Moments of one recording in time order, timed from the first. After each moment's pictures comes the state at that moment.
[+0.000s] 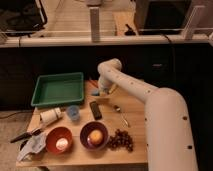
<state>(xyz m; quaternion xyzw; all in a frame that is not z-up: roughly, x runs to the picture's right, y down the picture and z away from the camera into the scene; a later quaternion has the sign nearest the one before) -0.039 0.010 0.920 -0.28 -0.13 -0.07 0.95</state>
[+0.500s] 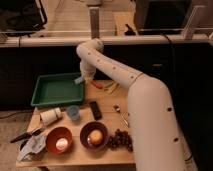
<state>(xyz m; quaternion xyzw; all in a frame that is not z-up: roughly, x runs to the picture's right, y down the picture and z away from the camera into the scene) -0.138 -0.072 0.861 -0.21 -0.17 -0.24 0.93</state>
